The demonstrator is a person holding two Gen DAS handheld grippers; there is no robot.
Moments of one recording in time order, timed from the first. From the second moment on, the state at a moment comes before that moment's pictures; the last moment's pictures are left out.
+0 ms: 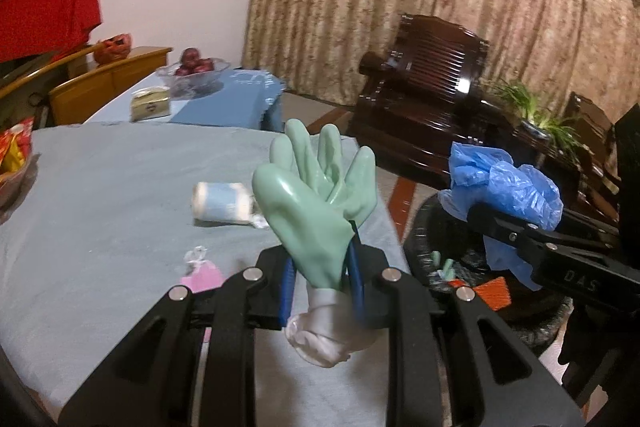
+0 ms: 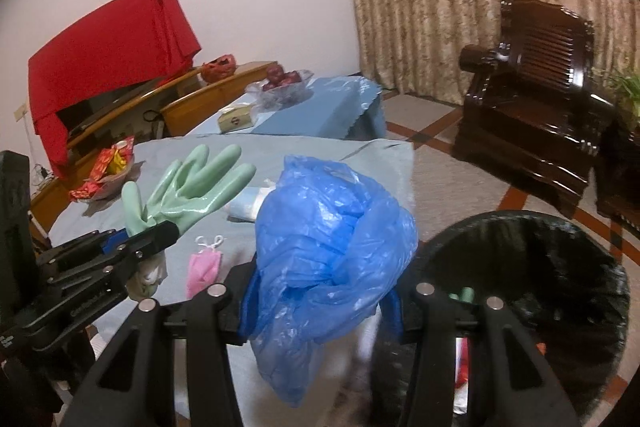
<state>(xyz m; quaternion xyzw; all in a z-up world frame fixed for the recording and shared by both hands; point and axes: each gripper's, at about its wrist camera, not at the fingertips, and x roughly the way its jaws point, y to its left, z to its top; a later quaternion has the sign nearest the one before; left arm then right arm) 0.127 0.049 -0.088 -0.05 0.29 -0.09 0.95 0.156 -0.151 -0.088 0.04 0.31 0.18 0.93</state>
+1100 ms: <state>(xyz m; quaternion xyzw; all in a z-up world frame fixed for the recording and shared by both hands) 0.194 -0.164 -0.114 0.01 0.31 -0.28 0.91 0.136 -0.339 -0.122 0.07 0.33 -0.02 0.94</state>
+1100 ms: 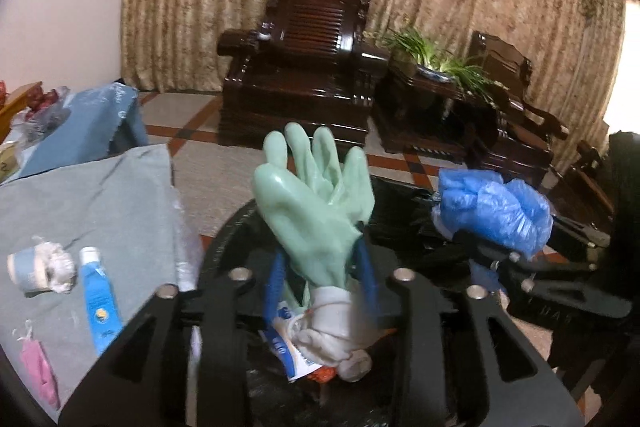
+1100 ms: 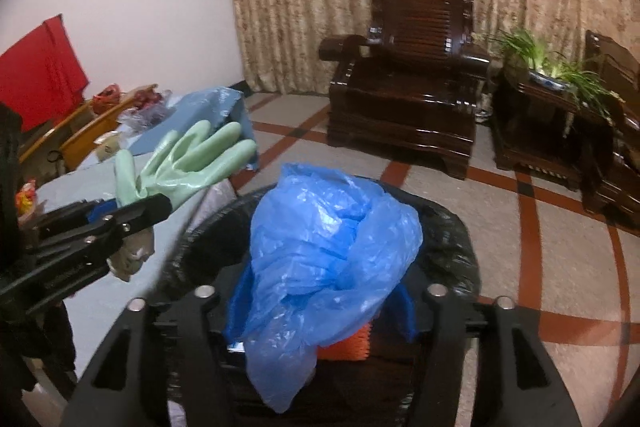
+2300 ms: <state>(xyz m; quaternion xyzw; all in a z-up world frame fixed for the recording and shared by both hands) 0.125 0.086 -0.105 -0.03 0.30 -0.01 0.95 0.149 -0.169 -0.115 0.05 0.32 0.13 0.94</state>
